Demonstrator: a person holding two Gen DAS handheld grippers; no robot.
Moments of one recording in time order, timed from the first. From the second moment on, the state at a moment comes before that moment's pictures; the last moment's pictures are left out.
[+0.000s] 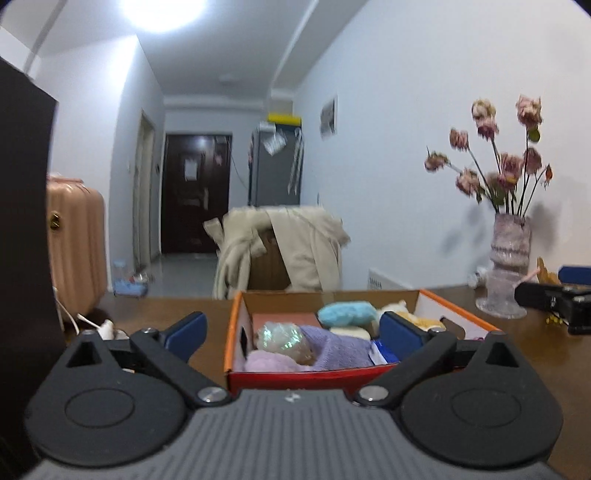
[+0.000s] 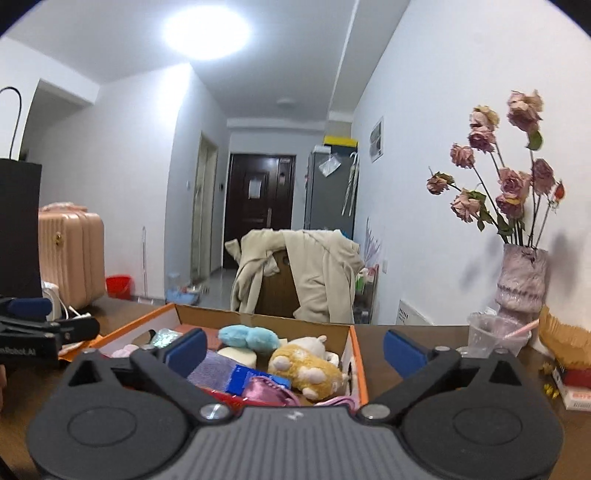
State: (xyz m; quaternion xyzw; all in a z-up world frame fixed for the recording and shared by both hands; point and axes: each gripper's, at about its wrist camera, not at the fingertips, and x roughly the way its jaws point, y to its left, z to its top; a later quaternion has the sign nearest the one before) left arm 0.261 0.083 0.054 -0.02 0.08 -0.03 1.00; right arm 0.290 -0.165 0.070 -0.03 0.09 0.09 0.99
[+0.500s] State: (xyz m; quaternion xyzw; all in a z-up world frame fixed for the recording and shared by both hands) left arm 0.187 0.078 0.053 -0.03 0.09 -0.08 0.99; right arm 0.208 -0.175 0.054 0.02 0.10 0.08 0.99
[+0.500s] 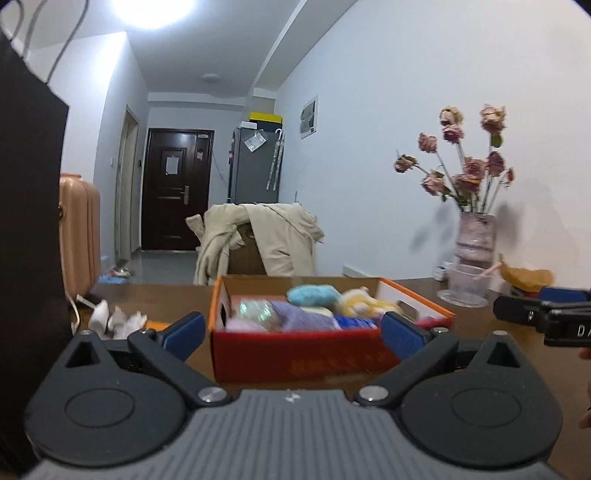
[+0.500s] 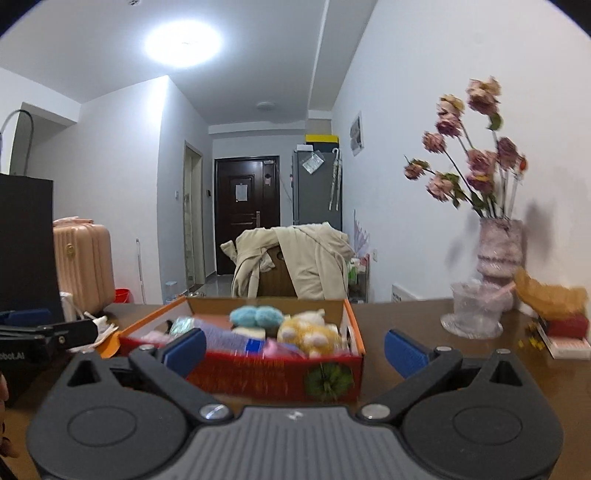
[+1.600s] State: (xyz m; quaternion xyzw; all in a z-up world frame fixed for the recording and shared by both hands) left arm 0.033 0.066 0.000 -0.04 0.12 -0.05 0.99; right arm 0.054 -0.165 -0.020 0.01 0.12 0.06 0.99
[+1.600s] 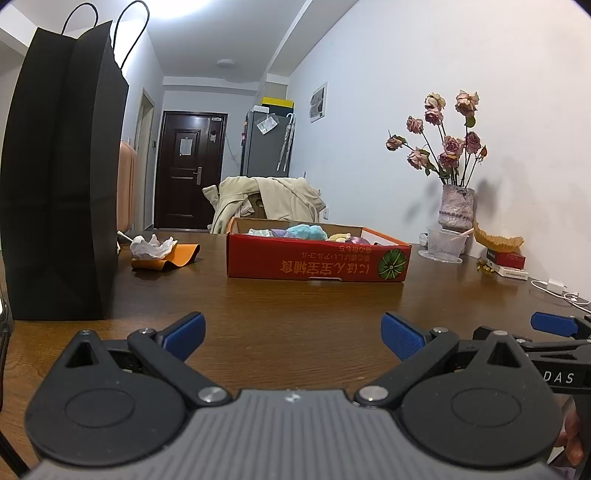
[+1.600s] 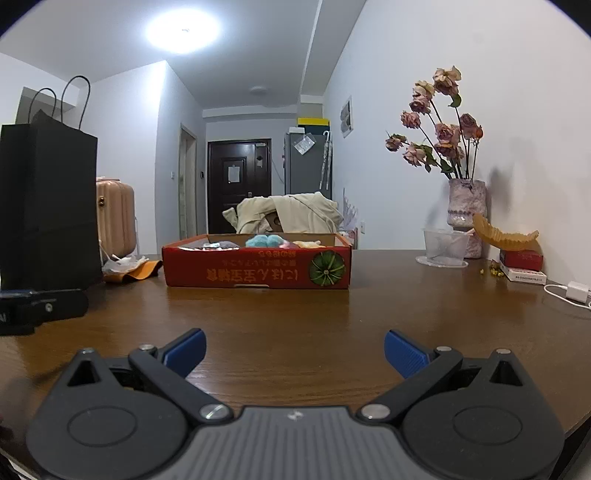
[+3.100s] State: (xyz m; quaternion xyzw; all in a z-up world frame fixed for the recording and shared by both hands) left arm 0.031 0.061 -0.002 -0.02 0.11 -0.06 0.99; right arm 0.057 -0.168 -0.019 0.01 0.13 0.07 0.99
